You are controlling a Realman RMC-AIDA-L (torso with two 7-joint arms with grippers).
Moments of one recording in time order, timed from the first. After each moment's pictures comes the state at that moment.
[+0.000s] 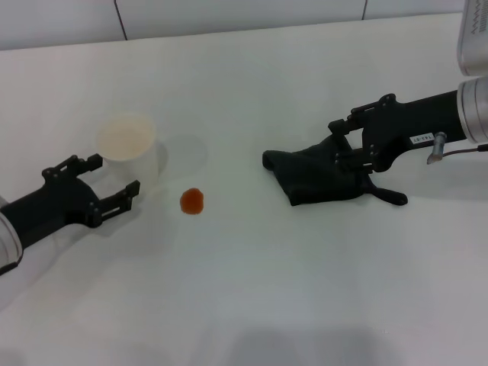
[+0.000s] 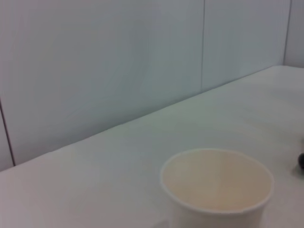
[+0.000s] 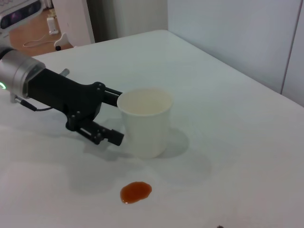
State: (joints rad) left arm -0.63 -2.07 2.84 -0.26 -0.50 1.23 -0.74; right arm 0.40 2.01 -1.21 -1.22 -2.00 -1.35 1.81
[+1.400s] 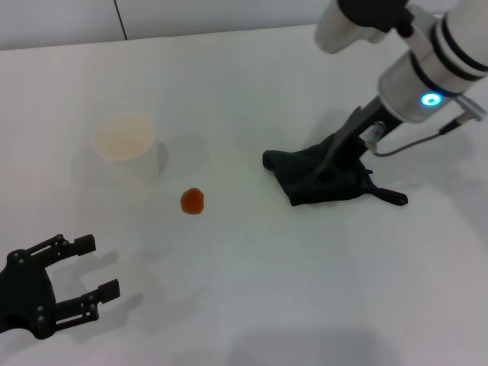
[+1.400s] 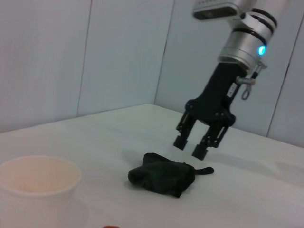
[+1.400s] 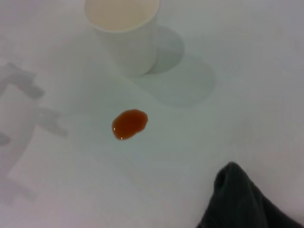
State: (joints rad) left arm -0.51 -2.05 2.85 -0.55 -0.29 1.90 -0.87; right arm 0.71 2.01 -1.43 -1.26 -2.44 -1.51 2.50
